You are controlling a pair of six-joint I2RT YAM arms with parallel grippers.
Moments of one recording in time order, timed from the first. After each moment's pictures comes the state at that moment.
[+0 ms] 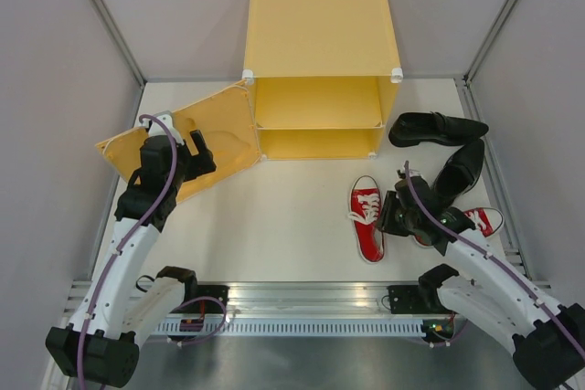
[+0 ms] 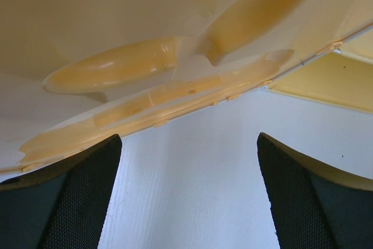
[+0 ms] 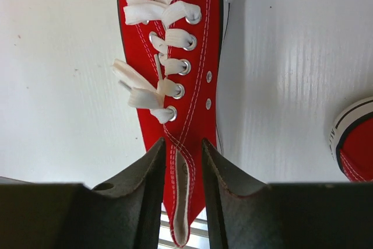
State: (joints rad) left arm -0.18 0.86 0.88 -0.51 -0.21 -0.34; right arm 0.45 0.81 0.54 -0.66 -0.01 0.63
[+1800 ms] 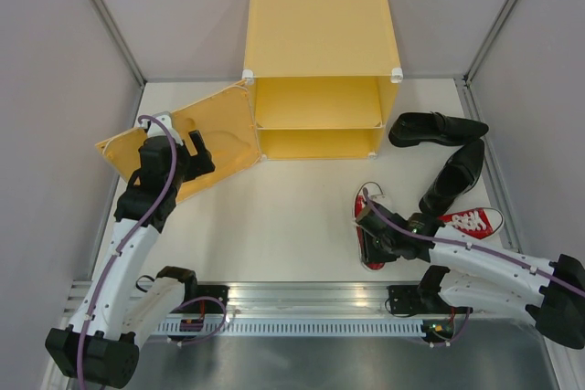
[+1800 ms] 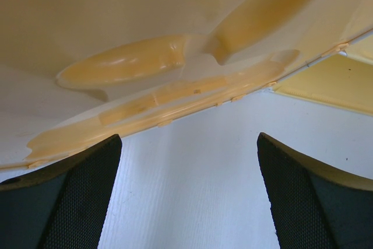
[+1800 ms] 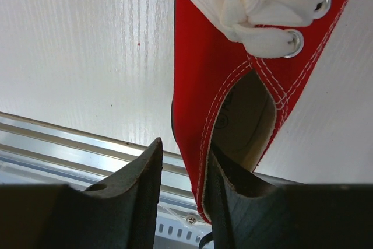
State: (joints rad) left arm -0.18 0.85 0.88 -0.52 -0.23 -0.34; right arm 0.95 0.96 0.57 -0.81 0.11 0.82
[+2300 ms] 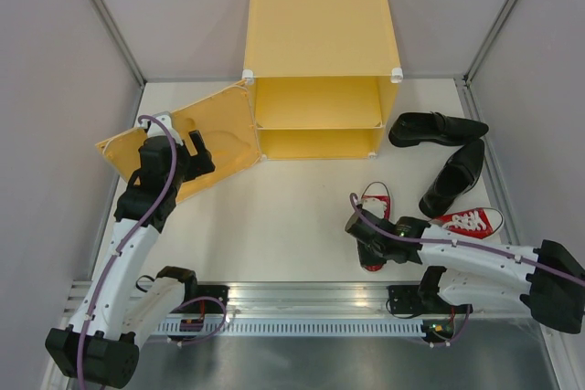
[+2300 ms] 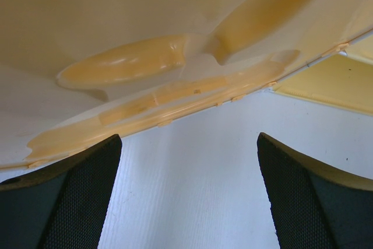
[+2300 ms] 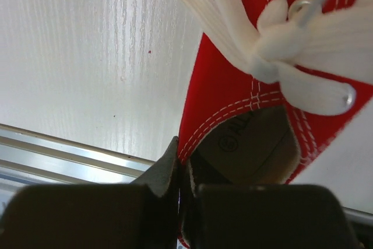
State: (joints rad) left arm -0.18 0.85 0.88 -0.52 -0.23 -0.34; right arm 1.04 1.05 0.55 -0.73 0.18 0.85
